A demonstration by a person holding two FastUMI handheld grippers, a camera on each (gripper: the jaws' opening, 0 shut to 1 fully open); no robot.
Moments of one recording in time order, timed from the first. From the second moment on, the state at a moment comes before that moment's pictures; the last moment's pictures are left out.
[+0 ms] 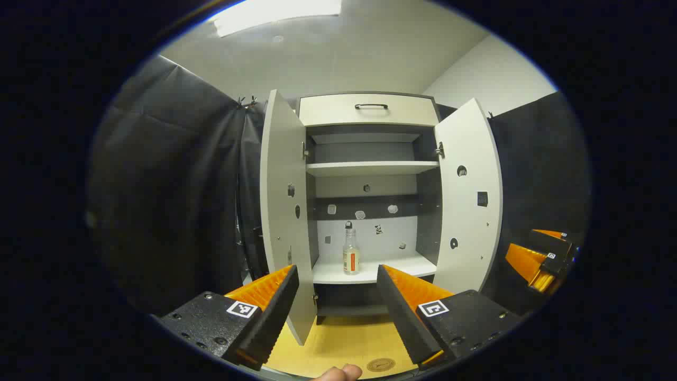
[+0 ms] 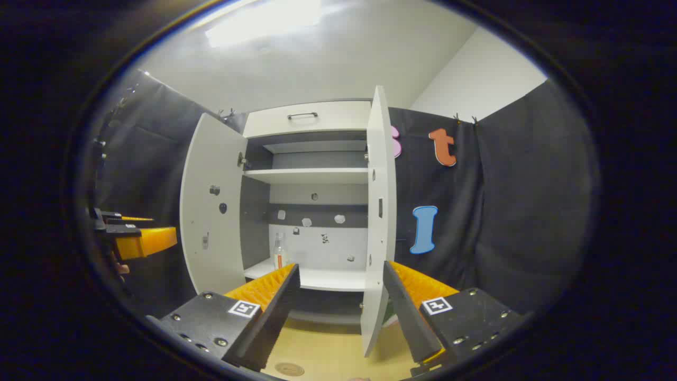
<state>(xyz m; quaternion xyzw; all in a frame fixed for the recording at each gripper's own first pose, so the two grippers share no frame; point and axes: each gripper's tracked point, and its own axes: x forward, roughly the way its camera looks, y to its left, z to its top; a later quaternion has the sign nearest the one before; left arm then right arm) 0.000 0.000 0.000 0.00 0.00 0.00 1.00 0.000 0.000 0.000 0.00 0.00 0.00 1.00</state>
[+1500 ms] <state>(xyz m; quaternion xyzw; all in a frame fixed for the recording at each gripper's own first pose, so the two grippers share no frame) 0.097 -0.037 -0.035 -0.05 0.01 -0.08 1.00 0.088 0.048 -0.018 0.00 0.01 -0.05 1.00</state>
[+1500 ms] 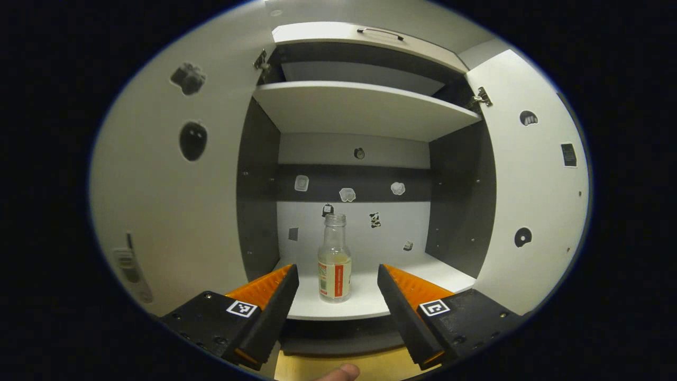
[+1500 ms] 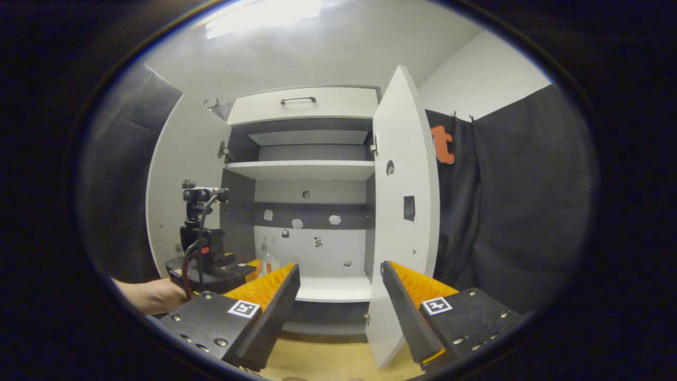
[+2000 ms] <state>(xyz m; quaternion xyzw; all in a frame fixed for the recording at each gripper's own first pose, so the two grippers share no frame) 0.135 -0.021 -0.060 0.00 0.05 -0.05 1.00 0.098 0.036 -0.009 -0.02 -0.02 -0.07 1.00</state>
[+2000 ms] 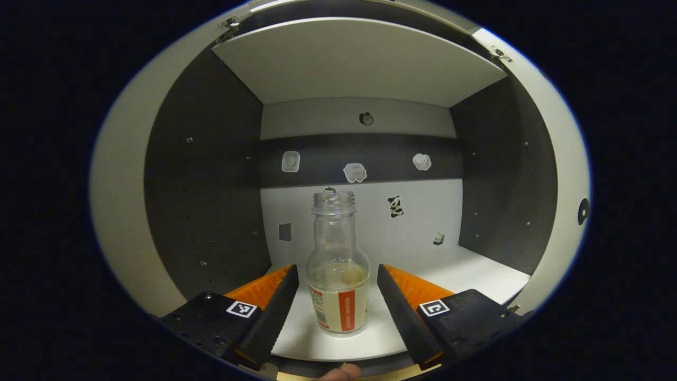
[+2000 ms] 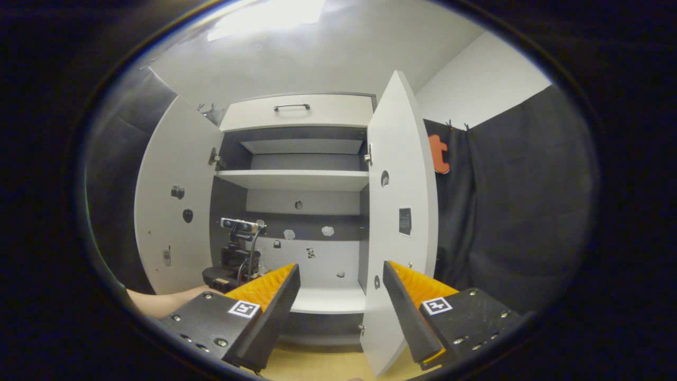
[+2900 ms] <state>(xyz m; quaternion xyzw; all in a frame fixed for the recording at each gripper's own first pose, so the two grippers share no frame) -0.061 -0.038 0.017 -0.05 0.03 -0.12 0.99 0.002 0.017 -0.012 0.00 0.01 -0.05 1.00</state>
